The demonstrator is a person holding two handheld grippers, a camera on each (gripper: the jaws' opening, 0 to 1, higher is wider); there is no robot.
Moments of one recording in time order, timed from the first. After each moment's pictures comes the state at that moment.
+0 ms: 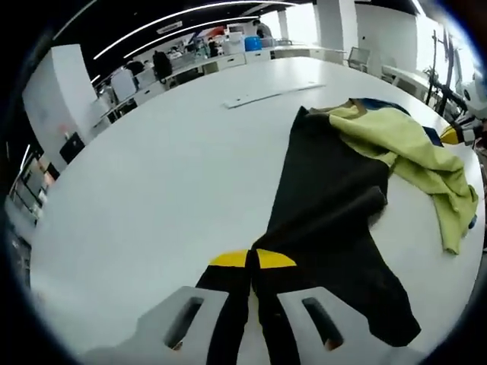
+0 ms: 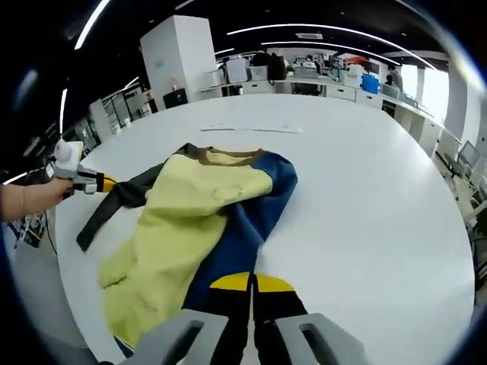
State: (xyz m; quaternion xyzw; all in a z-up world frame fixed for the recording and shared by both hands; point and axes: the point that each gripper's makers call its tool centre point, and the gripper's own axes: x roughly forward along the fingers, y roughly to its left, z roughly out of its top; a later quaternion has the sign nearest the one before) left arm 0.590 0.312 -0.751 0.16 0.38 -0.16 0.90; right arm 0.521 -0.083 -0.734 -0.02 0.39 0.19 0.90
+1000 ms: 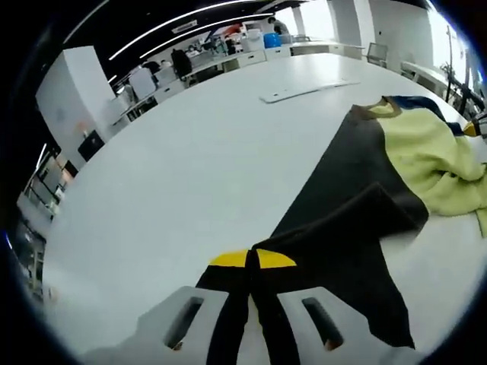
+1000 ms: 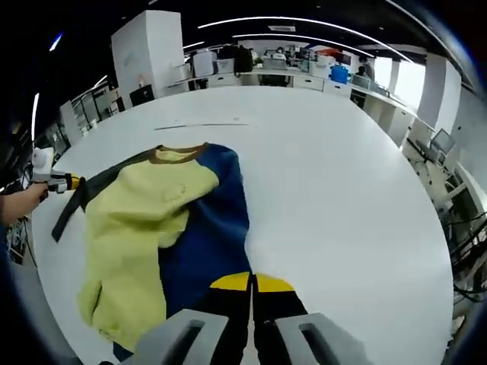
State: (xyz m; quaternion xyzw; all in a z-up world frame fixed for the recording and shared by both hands) left arm 0.619 0.356 -0.750 0.18 0.37 -0.11 0.90; right arm 0.534 -0.158 -0.737 -0.03 0.42 0.09 0.90
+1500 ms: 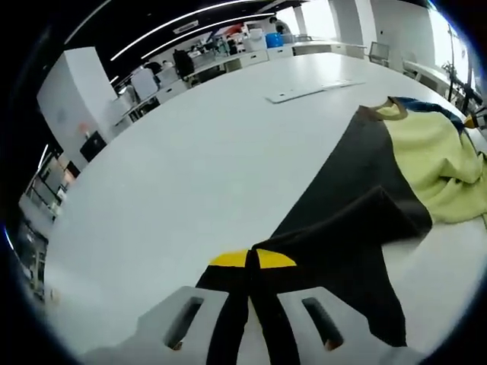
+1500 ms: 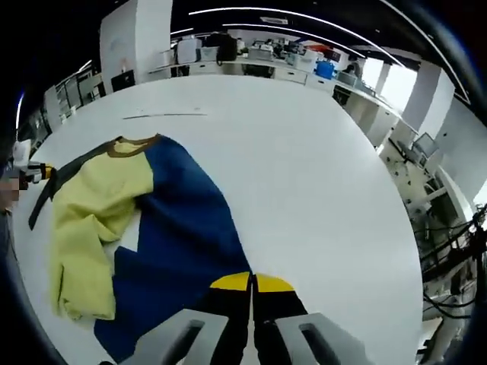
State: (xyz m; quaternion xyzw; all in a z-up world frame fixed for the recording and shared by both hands) left arm 0.627 0.362 -0.750 0.18 0.37 -0.10 0.90; right arm 0.552 -0.229 -0.739 -0.08 0.44 0.03 0.89
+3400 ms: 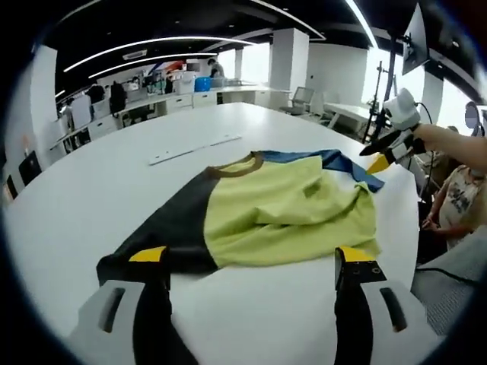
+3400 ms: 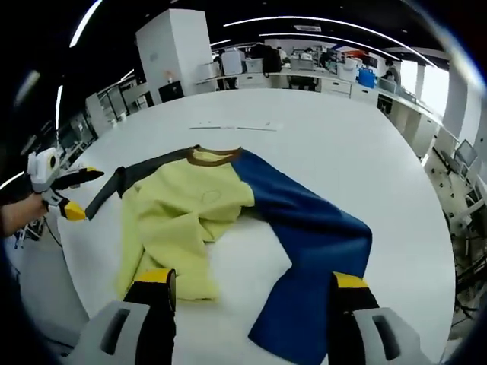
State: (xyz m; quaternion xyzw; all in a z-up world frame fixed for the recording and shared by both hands) left arm 0.507 0.178 -0.687 0.07 0.29 -0.34 0.89; right arm 0.488 -0.117 -0.705 -0.02 0.42 0.19 0.89
